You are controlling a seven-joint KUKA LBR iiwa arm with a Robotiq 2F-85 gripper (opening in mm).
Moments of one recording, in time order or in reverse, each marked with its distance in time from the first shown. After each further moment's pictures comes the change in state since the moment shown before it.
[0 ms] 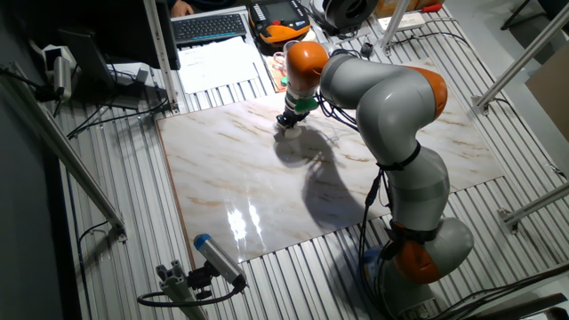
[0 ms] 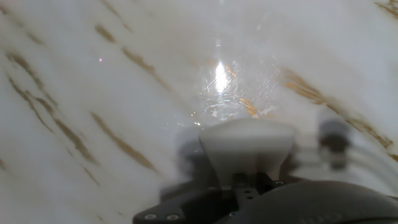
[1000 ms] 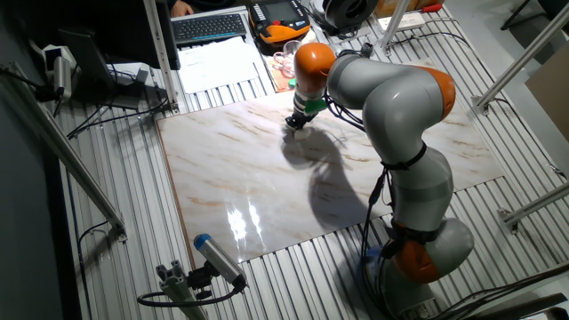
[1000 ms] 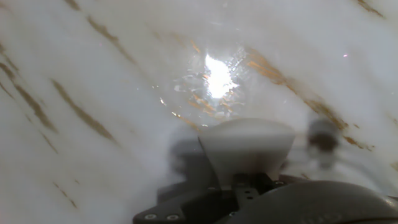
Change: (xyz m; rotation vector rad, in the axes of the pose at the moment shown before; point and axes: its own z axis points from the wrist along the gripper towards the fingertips) arm 0.019 -0.035 -0.007 0.027 0.015 -0.056
